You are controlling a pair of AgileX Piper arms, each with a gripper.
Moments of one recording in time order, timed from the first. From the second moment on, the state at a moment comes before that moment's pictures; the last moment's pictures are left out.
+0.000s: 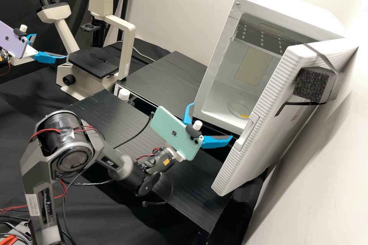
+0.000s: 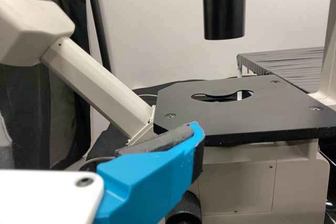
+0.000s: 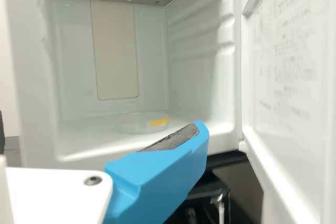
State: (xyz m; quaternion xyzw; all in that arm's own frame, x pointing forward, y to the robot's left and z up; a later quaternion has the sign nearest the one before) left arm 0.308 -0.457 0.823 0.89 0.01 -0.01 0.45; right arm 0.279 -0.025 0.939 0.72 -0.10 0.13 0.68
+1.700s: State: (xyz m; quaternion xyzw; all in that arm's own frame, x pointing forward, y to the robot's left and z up) left arm 0.308 -0.457 0.823 0.89 0.01 -0.01 0.45; right arm 0.464 -0.062 0.994 0.68 -0.06 0.00 0.73
